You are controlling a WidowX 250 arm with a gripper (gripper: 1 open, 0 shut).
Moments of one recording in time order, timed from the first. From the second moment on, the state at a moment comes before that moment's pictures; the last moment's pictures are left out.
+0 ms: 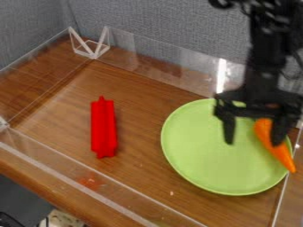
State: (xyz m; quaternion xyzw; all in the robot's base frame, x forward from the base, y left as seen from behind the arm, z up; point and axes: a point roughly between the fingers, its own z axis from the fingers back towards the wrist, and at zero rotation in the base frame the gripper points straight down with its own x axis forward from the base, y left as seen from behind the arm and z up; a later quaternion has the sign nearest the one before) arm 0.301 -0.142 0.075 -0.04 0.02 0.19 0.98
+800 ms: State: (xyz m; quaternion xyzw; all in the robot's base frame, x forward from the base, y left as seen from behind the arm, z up) arm 0.345 -0.172 0.040 -0.09 -0.01 0.22 0.97
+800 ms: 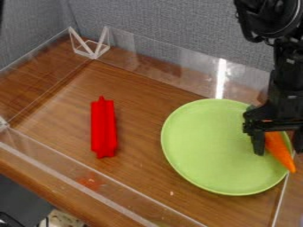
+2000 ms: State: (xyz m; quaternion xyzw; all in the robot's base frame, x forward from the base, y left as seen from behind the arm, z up) arm 0.341 -0.182 0.042 -0.10 -0.03 0.21 0.97
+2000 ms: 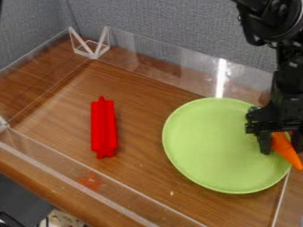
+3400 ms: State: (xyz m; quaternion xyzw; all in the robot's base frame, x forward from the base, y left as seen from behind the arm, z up) arm 0.340 -0.179 0.029 -0.10 -0.08 0.28 0.95
